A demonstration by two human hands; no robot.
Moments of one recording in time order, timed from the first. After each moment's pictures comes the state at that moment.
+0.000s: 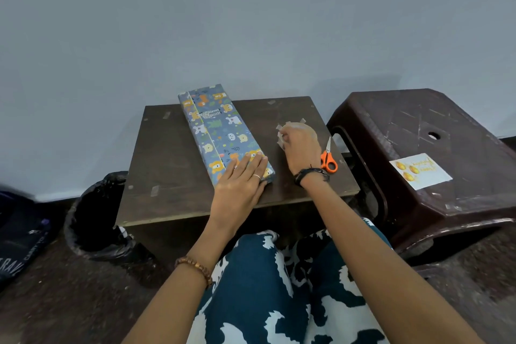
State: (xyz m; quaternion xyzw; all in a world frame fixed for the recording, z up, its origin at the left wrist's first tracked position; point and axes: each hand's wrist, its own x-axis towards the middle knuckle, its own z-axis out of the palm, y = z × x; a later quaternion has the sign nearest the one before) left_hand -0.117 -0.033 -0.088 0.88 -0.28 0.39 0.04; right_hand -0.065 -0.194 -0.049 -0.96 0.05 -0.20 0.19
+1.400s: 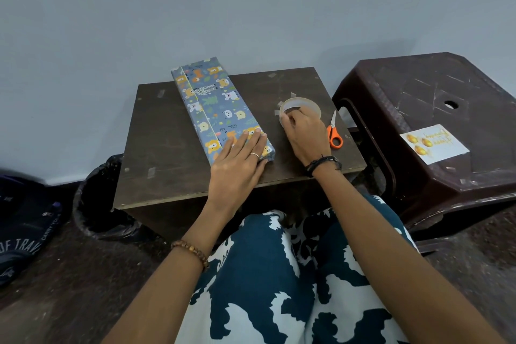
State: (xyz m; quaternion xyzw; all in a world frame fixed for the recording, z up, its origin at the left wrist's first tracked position) left_hand -0.116 -0.033 -0.089 0.88 -0.27 0.38 0.06; right_hand -0.079 -0.204 -0.058 -0.95 0.01 -0.21 0.23
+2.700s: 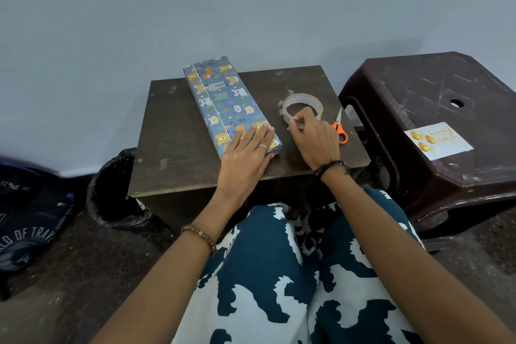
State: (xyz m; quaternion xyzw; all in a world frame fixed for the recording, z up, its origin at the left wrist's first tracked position) left_hand -0.117 -0.033 -0.081 0.90 -0.28 0.34 0.02; right_hand -0.106 -0.197 -0.055 -0.96 0.03 -0.22 0.18
